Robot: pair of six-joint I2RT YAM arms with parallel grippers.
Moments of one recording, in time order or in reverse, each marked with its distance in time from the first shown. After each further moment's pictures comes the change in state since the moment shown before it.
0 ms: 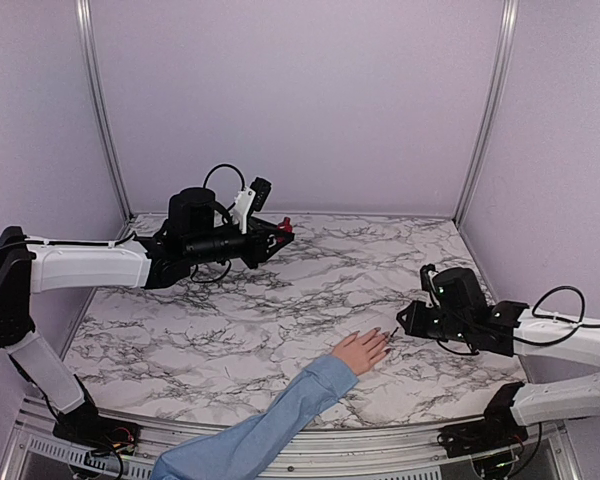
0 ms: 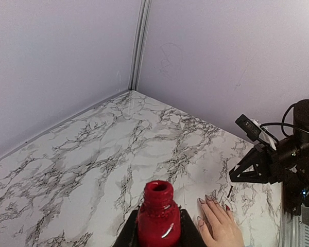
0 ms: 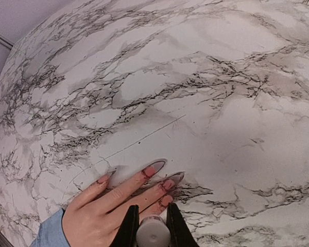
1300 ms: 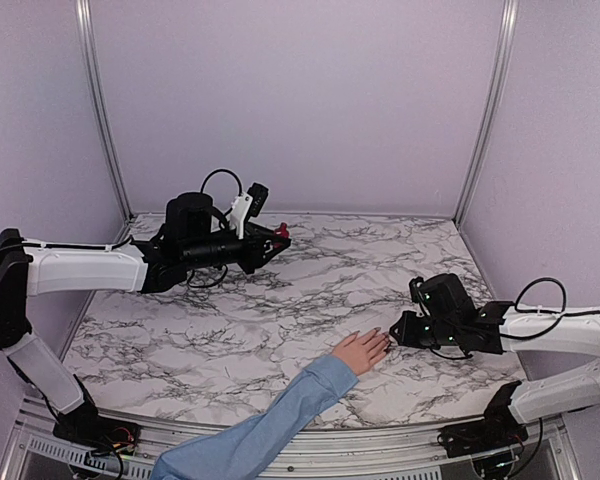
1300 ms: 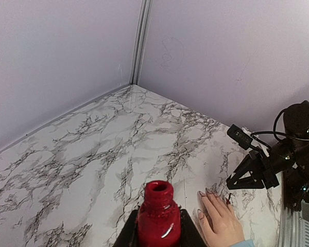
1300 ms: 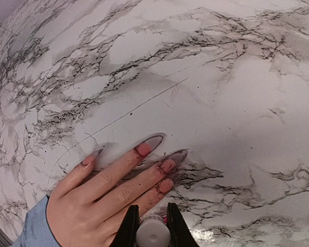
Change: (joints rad) left arm 0.000 -0.023 -0.042 -0.002 -0.005 0.000; right arm 0.017 0.118 0.000 -0.001 -0.062 0.040
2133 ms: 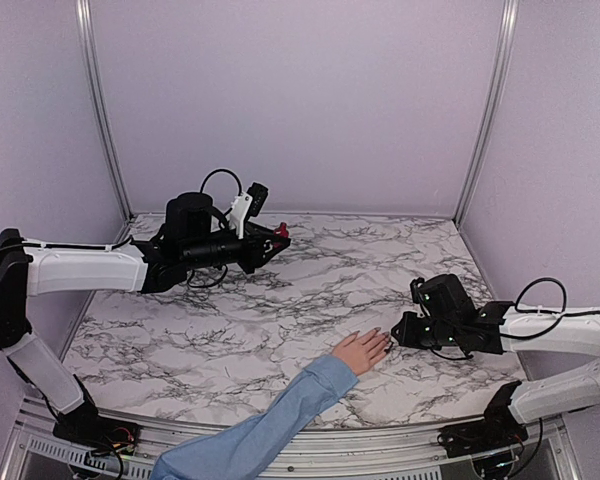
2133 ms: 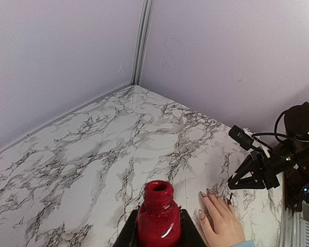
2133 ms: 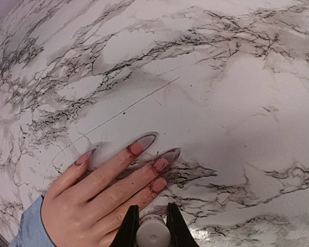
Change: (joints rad) left arm 0.000 0.000 0.000 0.000 -0.007 0.000; right arm 0.000 -0.001 0.000 -0.016 0.016 0.000
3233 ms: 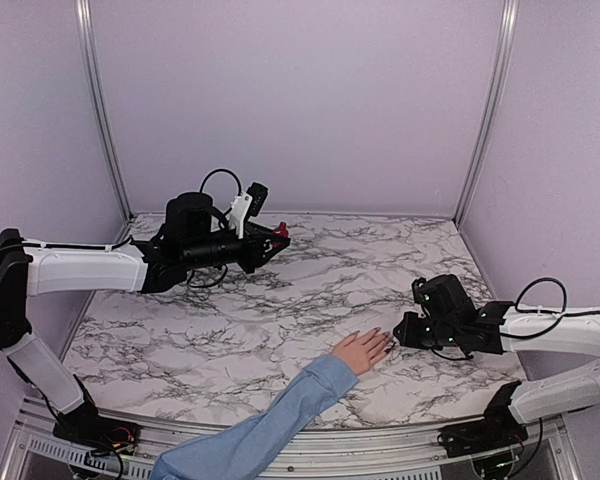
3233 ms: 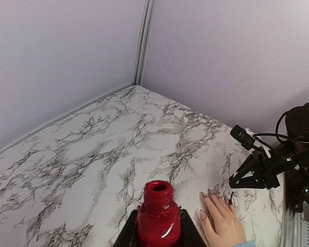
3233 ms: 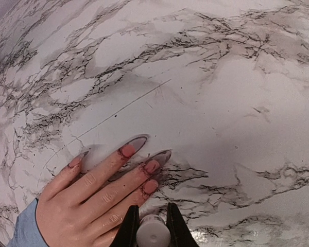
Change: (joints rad) left arm 0.000 0.000 0.000 0.000 -0.008 0.000; right arm 0.000 -0.001 0.000 -0.011 0.026 0.000
